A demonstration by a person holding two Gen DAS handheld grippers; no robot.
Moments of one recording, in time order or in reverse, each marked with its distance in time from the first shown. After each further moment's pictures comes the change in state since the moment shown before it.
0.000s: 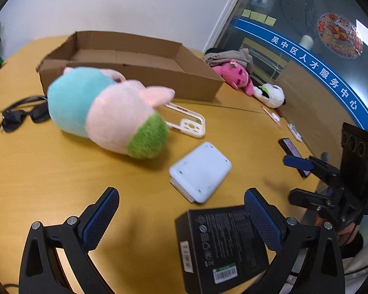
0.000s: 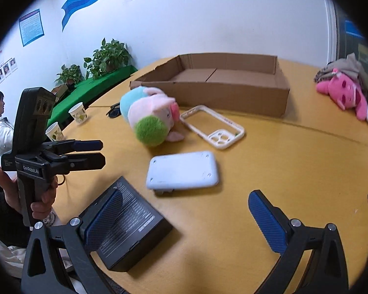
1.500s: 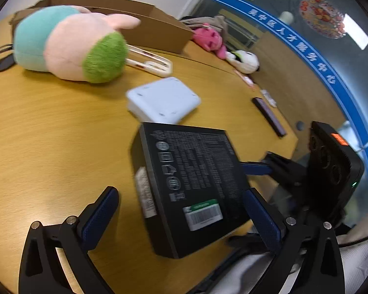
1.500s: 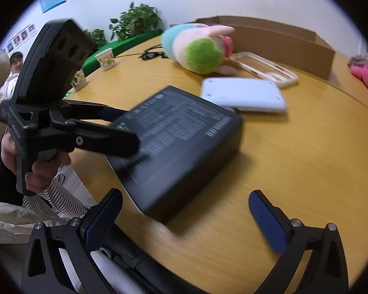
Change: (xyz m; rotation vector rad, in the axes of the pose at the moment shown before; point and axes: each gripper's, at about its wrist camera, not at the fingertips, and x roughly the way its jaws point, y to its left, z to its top) left arm 0.026 -0.010 -0.062 0.014 0.165 -0.219; right arm 0.036 0.058 -0.074 -0.138 0.137 0.086
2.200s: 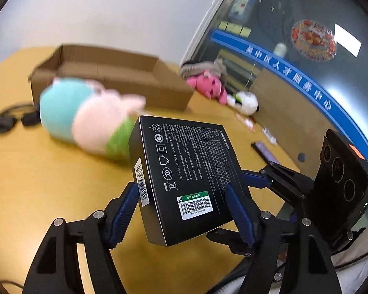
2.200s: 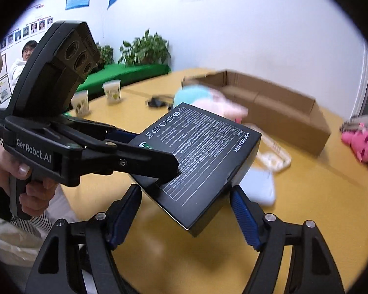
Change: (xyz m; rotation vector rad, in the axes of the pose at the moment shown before) left arm -0.073 -0.014 0.049 0.052 -0.274 0.101; right arm -0.038 0.036 0.075 -0.169 -0.243 -0.117
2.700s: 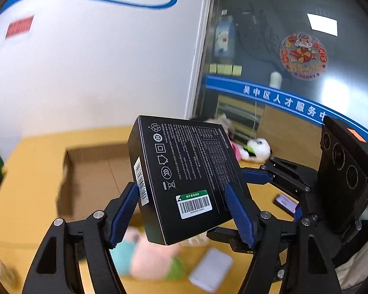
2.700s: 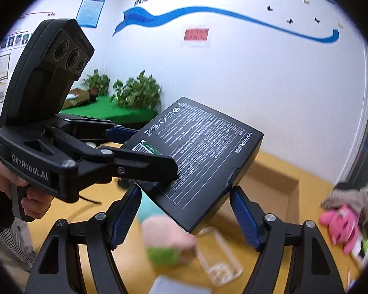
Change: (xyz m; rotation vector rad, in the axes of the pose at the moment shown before) left arm -0.035 0.002 0.181 0.269 -0.247 0.104; right arm -0.001 -0.062 0.166 -0.118 -0.233 -0.070
